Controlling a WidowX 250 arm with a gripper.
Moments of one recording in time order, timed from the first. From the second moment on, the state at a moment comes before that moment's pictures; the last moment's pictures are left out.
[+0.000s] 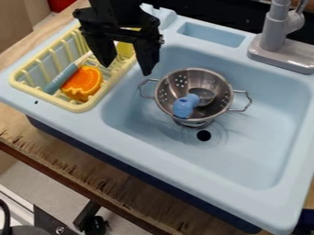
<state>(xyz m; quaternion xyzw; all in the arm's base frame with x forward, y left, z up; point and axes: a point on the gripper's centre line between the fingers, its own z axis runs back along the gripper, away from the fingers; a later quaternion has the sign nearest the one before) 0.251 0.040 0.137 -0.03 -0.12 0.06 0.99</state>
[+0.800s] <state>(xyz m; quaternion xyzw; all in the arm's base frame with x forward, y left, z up) 0.280 0.000 0.143 0.00 -0.14 -0.11 0.98</state>
